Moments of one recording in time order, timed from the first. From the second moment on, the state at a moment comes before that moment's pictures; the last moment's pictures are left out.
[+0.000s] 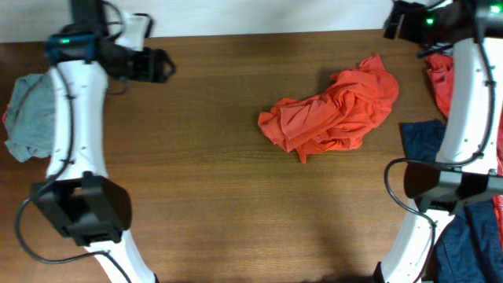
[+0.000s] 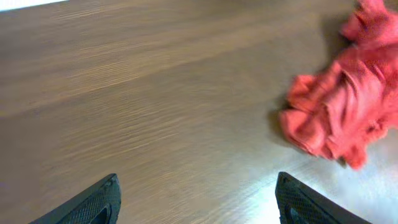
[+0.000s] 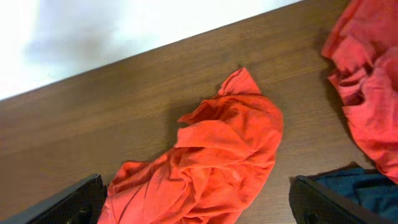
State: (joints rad) left arm 0.04 2.05 2.13 -1.15 0.42 0.25; right arm -0.18 2.20 2.71 -1.46 -0.17 0.16
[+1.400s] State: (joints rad) left arm -0.48 2.43 2.12 -0.80 0.38 0.10; right arm -0.34 2.19 2.71 -1.53 -0.21 0.16
